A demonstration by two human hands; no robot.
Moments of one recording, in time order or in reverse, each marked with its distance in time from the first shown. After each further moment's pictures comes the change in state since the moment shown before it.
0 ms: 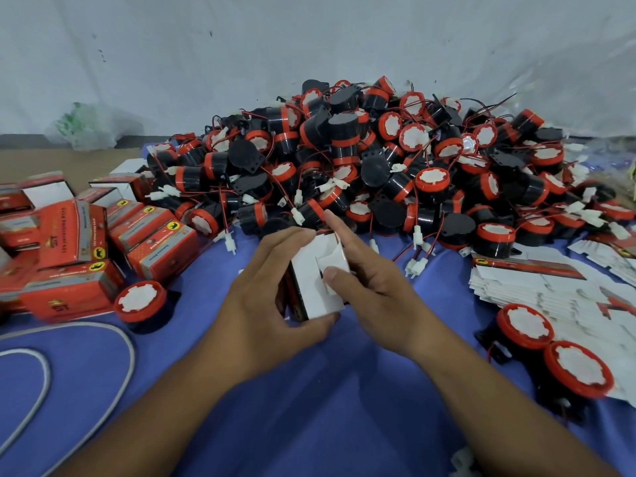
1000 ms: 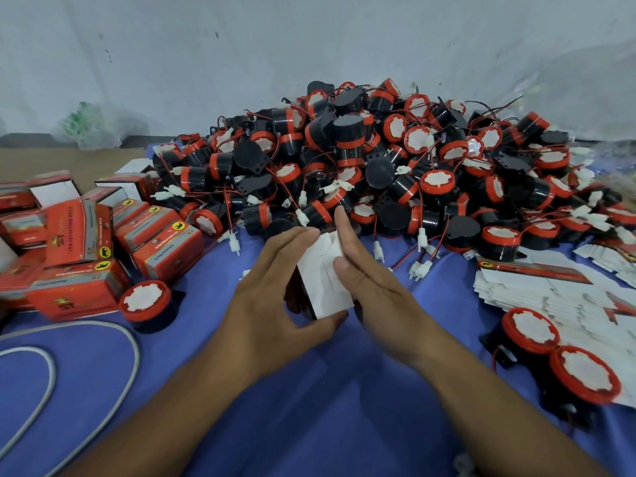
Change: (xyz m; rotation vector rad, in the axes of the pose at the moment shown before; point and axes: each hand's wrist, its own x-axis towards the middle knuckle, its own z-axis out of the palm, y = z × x) left_hand 0.000 0.003 0.003 0.068 0.039 0.018; right_hand 0.004 0.001 0.009 0.183 -0.016 0.029
